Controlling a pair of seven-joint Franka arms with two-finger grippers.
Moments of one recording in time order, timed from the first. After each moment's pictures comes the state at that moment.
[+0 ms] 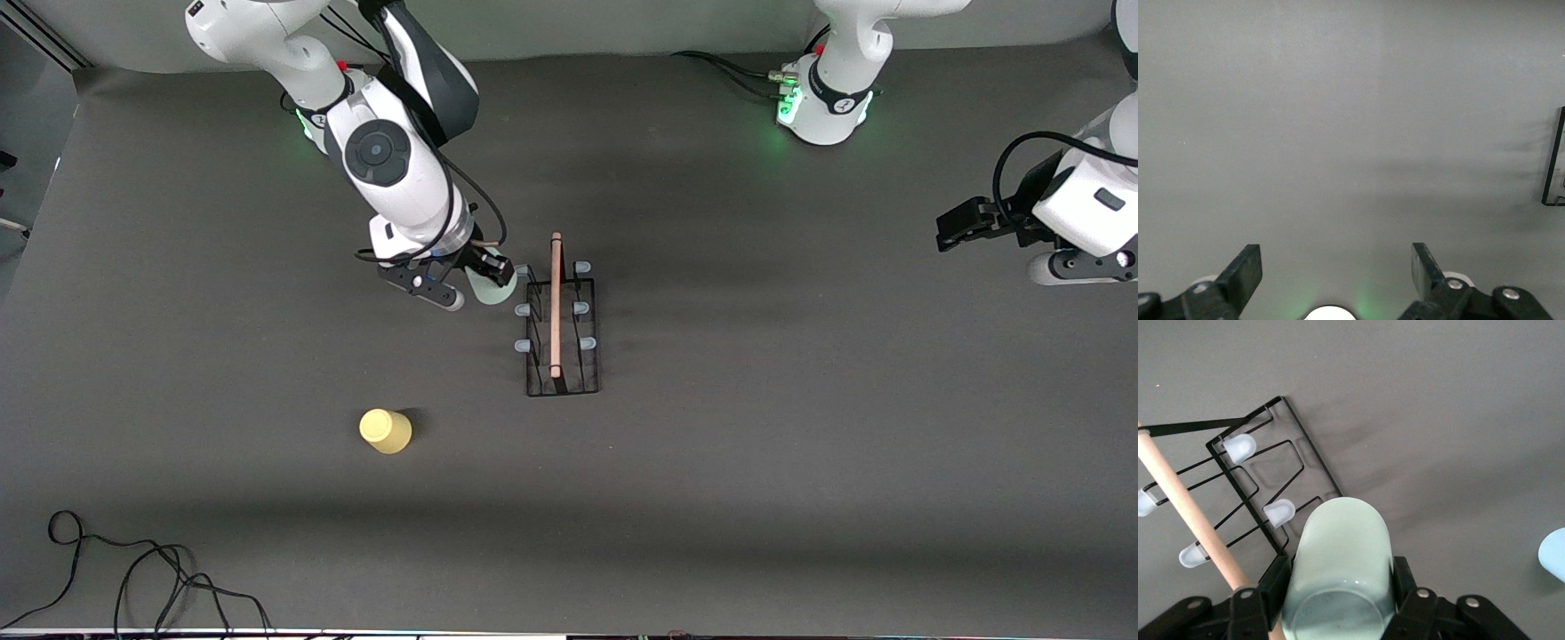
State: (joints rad) left arm -0.06 0.00 -0.02 -1.61 -0.01 1.51 -0.12; right arm 0.72 0.19 -0.08 -1.95 0.16 2.14 1.05
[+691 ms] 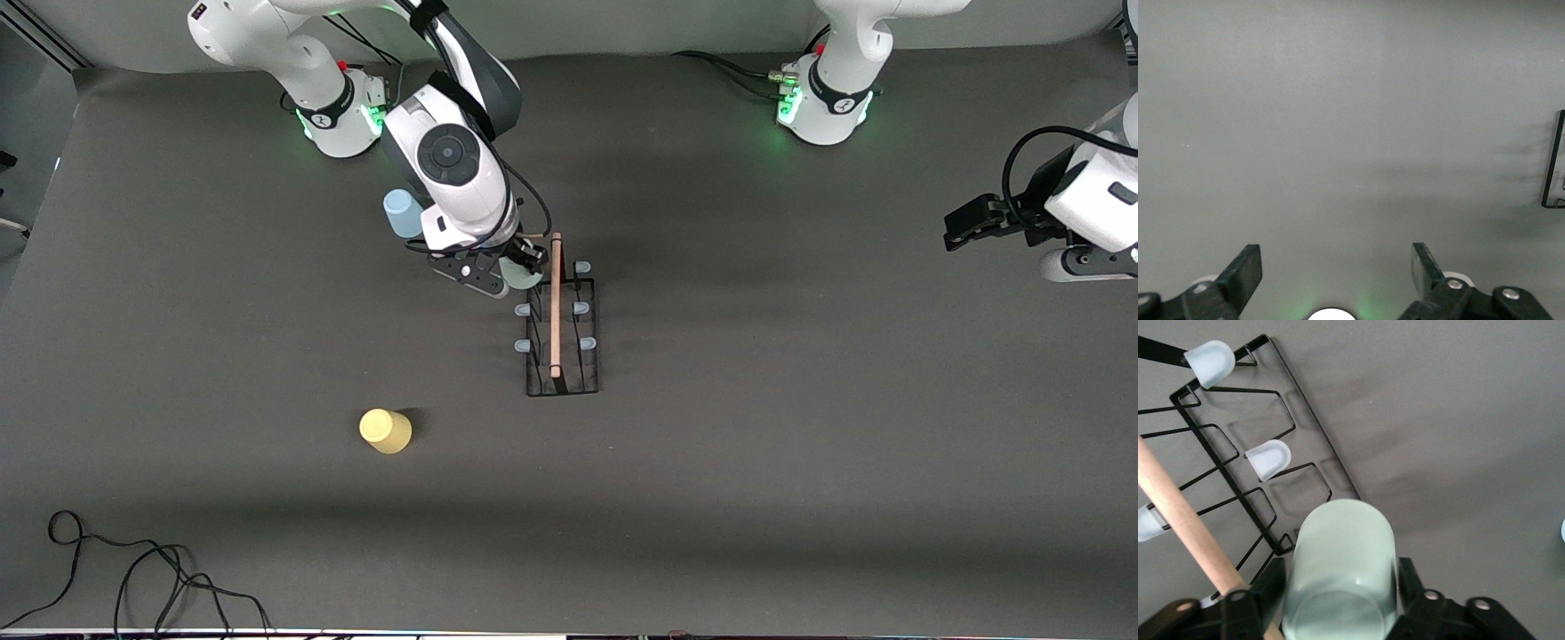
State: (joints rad) left arm -0.06 0.00 -0.01 -1.60 -0.01 1.51 -0.12; right arm 0.81 0.28 -0.08 -1.94 0.16 2.16 1.11
